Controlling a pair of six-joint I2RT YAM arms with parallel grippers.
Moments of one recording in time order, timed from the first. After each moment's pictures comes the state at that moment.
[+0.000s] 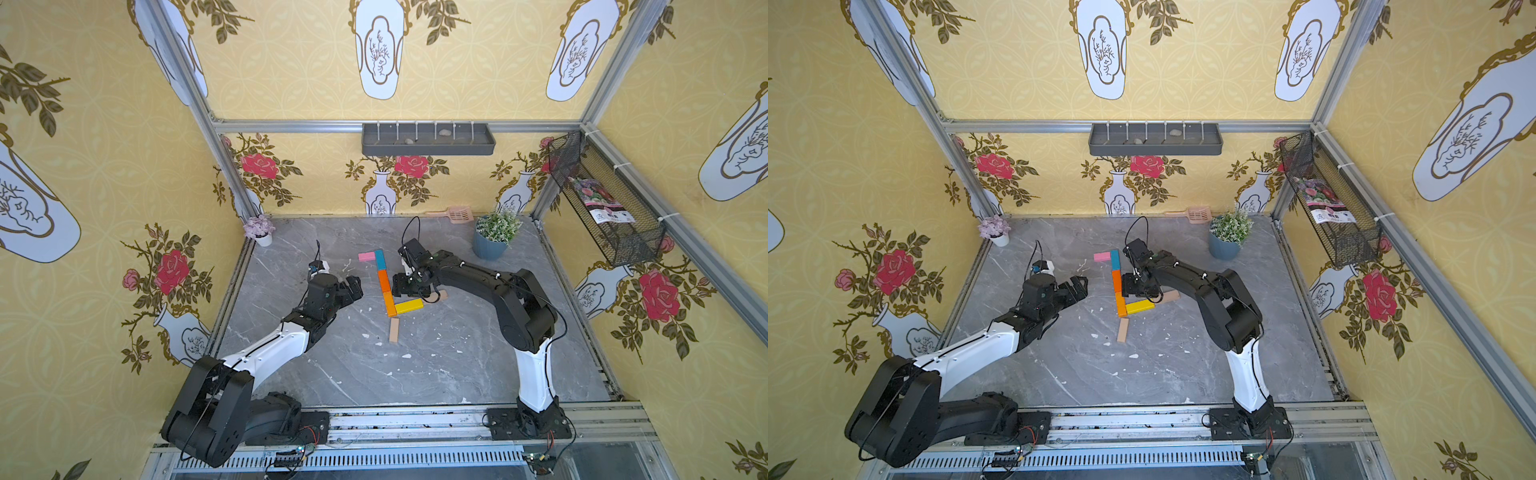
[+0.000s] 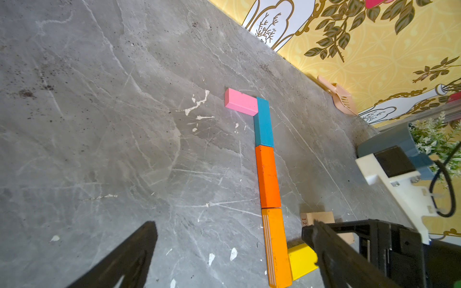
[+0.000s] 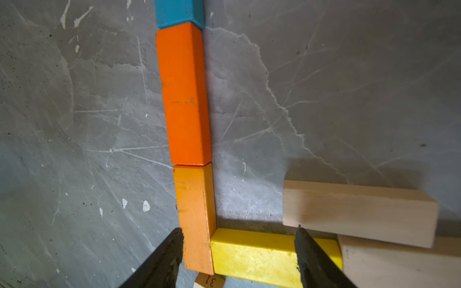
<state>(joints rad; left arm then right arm) -0.43 1.28 0.56 0.15 -0.11 -0.74 0.75 2.05 1.52 -0.63 -0.15 0.57</state>
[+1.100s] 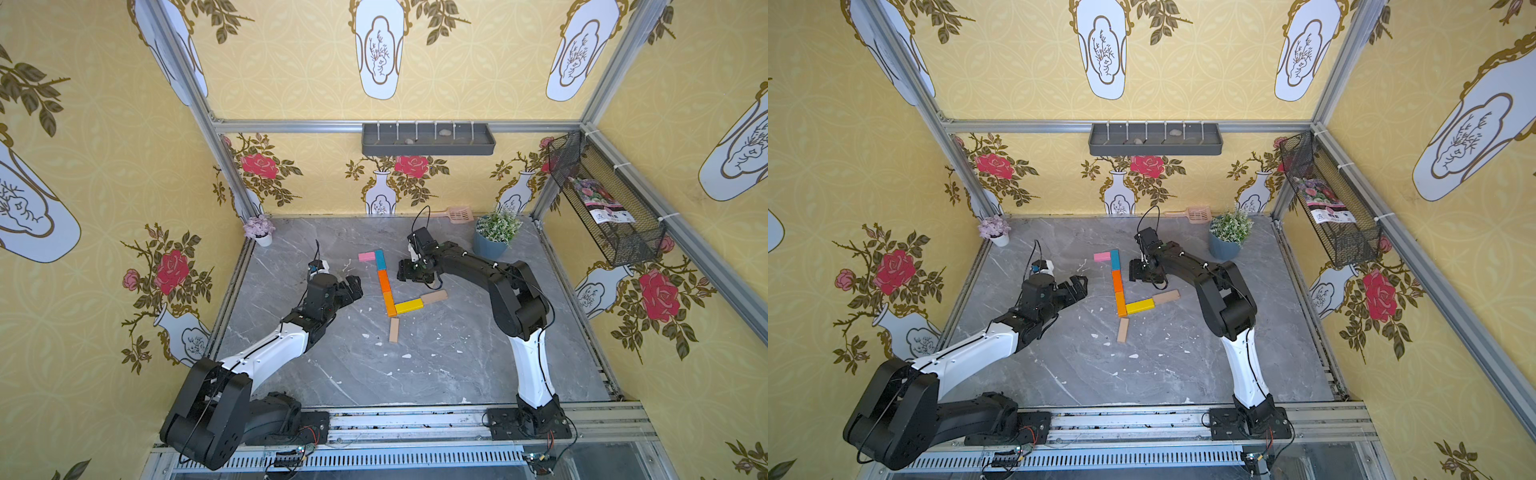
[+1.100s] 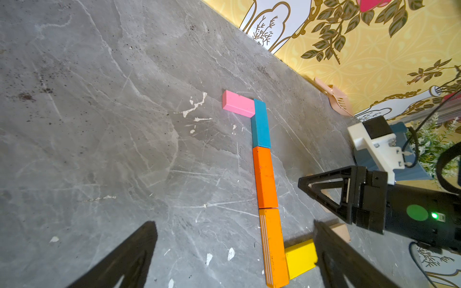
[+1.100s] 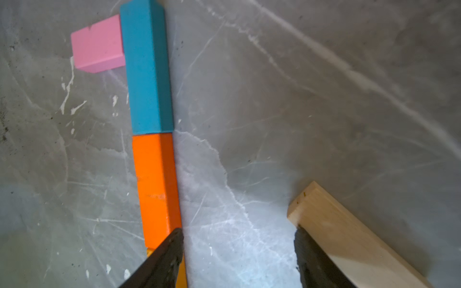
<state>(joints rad) -0.43 1.26 0.56 0.15 -0.11 -0.74 0.63 2.17 1.64 -0.56 -0.14 0.48</state>
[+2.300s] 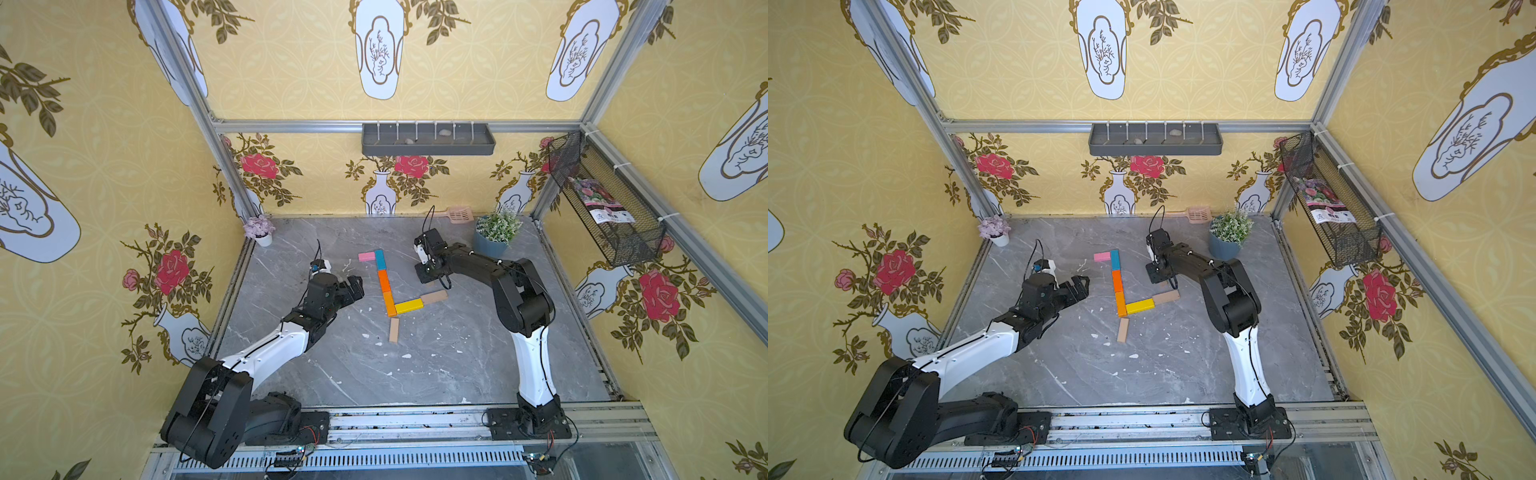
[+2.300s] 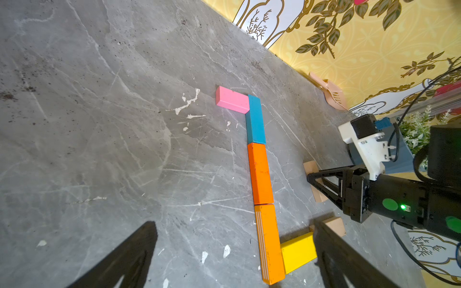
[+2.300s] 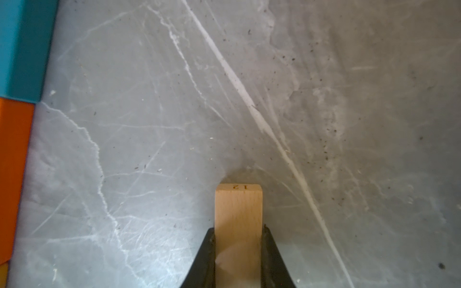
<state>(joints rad) -0.43 1.27 0.57 0.15 -0.08 -0.72 0.56 2.18 1.57 -0.51 0.04 0.05</state>
